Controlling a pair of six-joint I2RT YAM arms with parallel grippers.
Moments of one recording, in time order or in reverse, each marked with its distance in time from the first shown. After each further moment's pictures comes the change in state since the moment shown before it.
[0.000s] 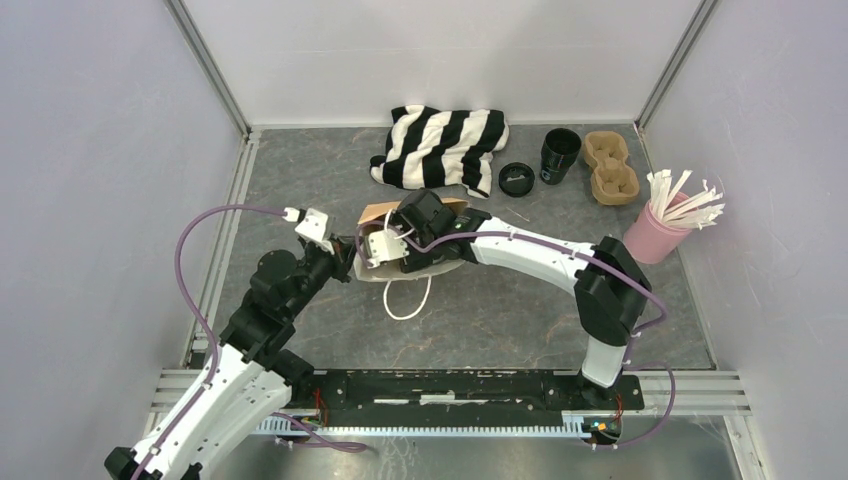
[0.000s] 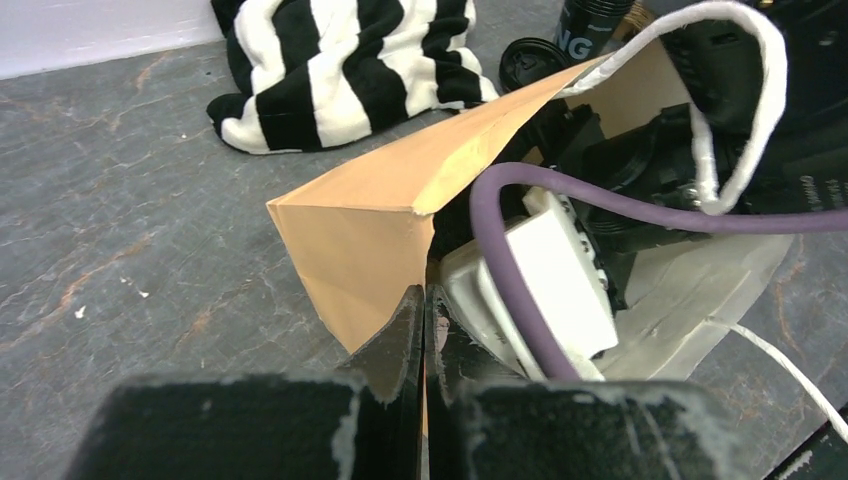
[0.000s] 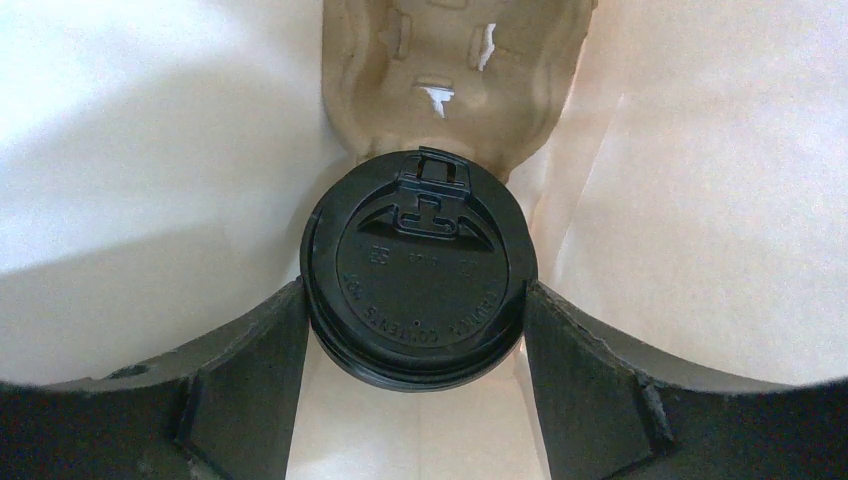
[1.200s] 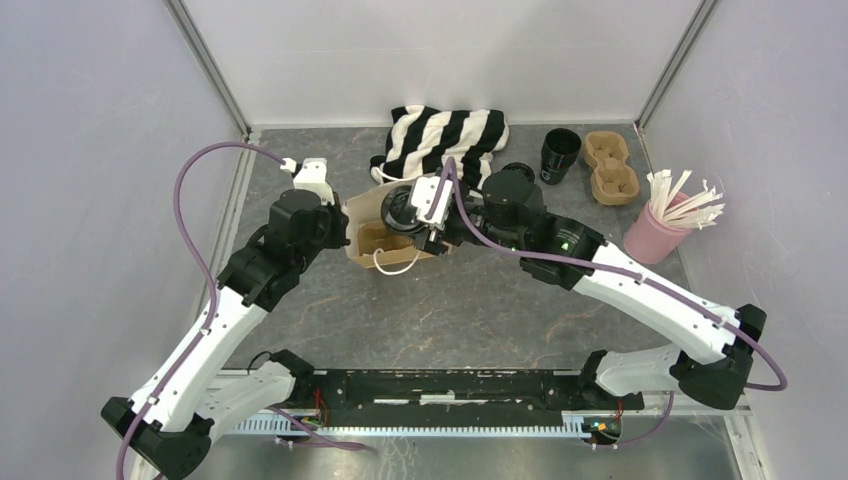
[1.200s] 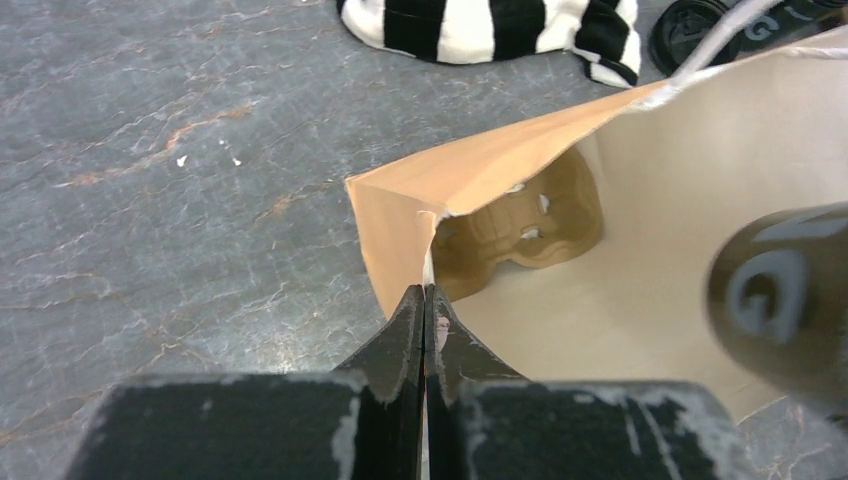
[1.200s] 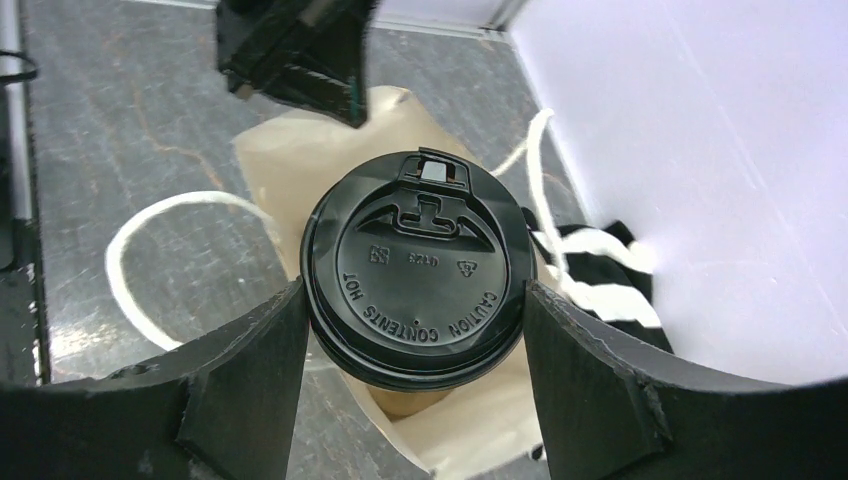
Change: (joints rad) left arm 0.000 0.375 0.489 -0.467 -0.266 -0.210; right arm 0.045 -0.529 -0.064 0.169 -0.256 0.557
